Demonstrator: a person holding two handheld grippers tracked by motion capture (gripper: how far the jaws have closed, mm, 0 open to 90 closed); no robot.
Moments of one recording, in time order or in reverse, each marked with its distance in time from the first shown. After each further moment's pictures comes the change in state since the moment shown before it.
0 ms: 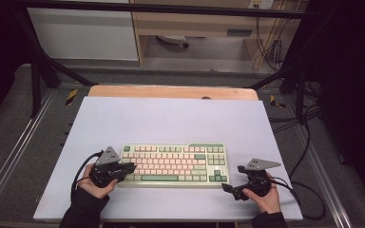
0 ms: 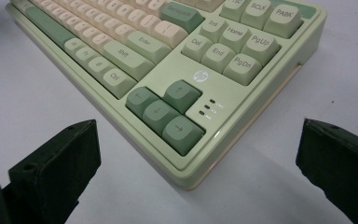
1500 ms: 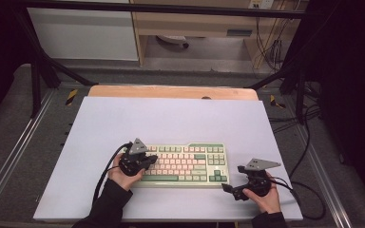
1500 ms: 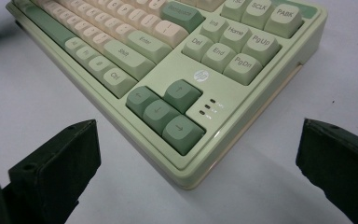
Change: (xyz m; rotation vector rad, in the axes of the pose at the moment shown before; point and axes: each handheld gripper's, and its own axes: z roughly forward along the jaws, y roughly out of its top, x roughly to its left) left arm -0.016 0.034 0.067 0.018 0.016 0.018; right arm 0.000 0.000 0.000 0.001 0.000 -0.007
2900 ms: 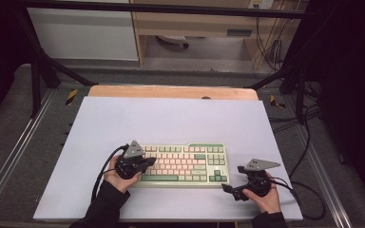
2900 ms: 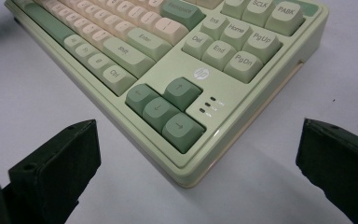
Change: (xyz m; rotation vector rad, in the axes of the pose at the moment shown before) left arm -0.002 -0.007 -0.019 -0.030 -0.030 0.030; right arm 0.001 0.000 0.000 0.004 -0.001 0.006
